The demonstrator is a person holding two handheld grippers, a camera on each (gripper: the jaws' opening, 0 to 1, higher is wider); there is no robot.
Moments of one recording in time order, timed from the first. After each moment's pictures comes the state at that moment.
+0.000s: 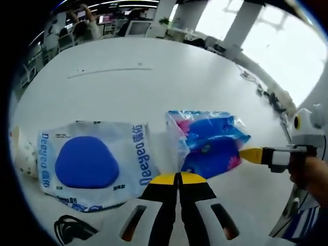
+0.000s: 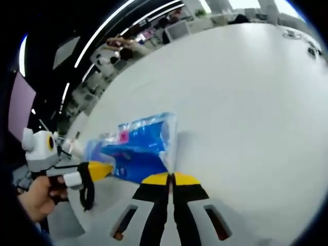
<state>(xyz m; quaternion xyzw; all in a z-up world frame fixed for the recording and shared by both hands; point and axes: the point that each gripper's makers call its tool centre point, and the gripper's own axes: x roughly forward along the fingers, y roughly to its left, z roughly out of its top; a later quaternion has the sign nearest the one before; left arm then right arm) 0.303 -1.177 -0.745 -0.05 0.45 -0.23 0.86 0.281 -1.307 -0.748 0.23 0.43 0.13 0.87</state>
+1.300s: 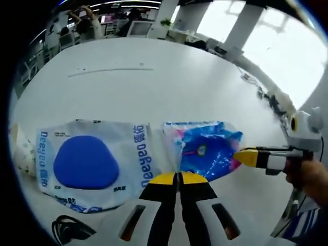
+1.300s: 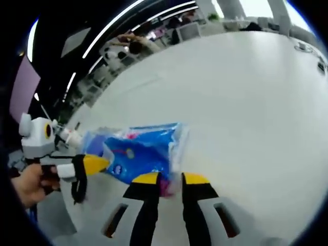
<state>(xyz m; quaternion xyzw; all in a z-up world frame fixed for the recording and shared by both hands) 0.303 -1.176 -0.747 -0.06 0.45 -0.23 0.86 0.289 -1.302 -0.755 0.17 0.41 0.16 0.88</state>
